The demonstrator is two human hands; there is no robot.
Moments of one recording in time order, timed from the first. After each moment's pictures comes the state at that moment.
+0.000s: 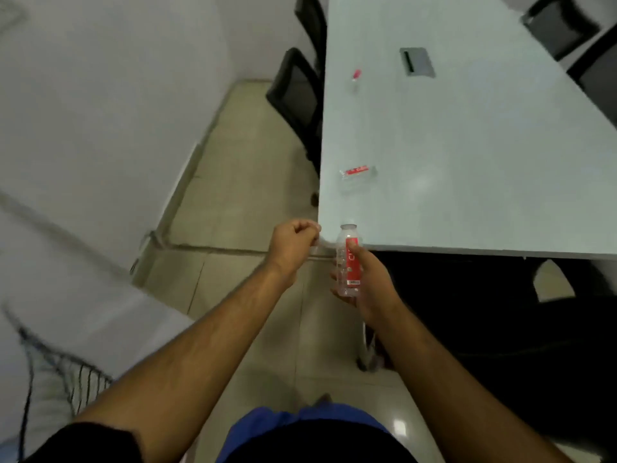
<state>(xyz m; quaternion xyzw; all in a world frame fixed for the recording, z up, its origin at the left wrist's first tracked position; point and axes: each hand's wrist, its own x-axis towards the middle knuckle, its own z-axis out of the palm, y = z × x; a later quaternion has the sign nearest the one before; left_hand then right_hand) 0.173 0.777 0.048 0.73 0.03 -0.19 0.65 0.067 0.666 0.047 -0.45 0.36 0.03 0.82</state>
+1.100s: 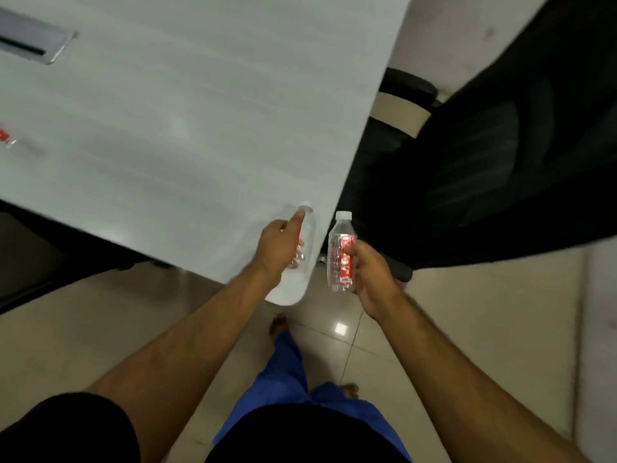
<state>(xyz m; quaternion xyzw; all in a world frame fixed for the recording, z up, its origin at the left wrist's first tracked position) 0.370 0.593 -0.027 0.69 -0.32 -0.60 0.26 0.205 0.653 -0.021 -0.16 0.63 -0.38 0.66</state>
